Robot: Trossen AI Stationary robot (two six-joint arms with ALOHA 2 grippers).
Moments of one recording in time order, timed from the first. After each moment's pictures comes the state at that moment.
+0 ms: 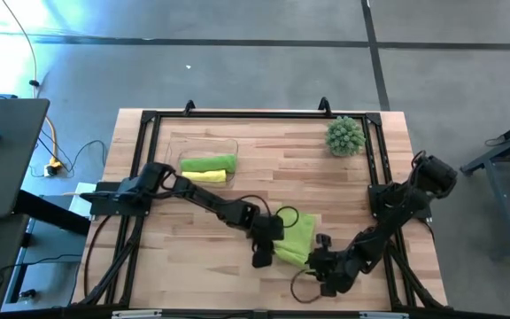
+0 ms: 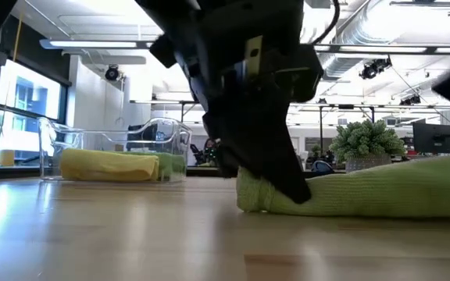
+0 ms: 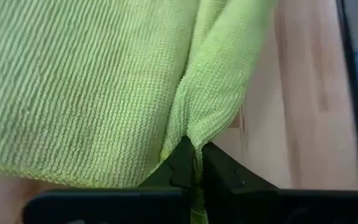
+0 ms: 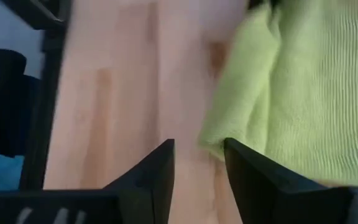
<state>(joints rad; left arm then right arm) -0.15 2.21 1.43 -0.22 0.25 -0.38 0.83 1.66 0.83 -0.14 0.38 0.79</state>
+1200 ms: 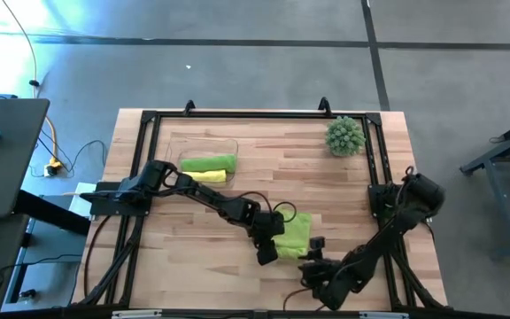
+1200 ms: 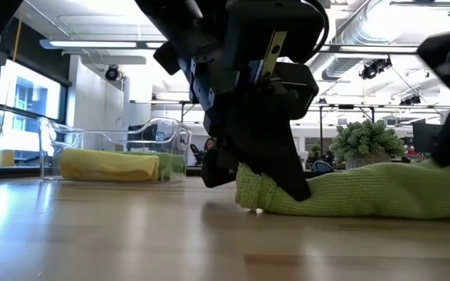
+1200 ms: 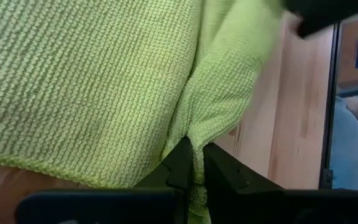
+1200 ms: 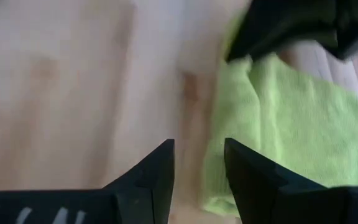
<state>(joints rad) -0.10 2.21 1.43 -0.21 0.32 -0.62 0.88 1.87 1.05 -0.35 0.68 0.57</state>
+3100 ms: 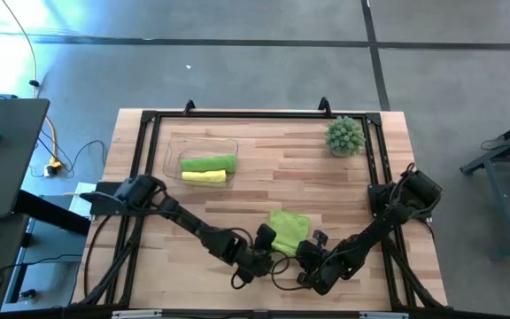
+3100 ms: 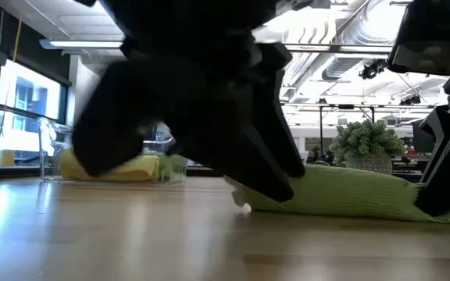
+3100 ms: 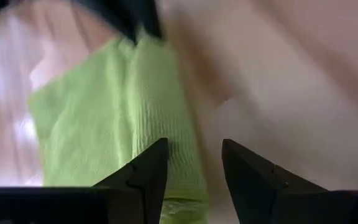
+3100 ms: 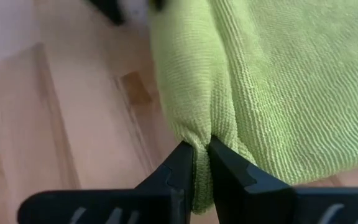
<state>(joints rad) -0.37 2.15 1.43 -0.21 -0.37 0.30 0.78 1.90 0.95 -0.27 0.50 1.13</state>
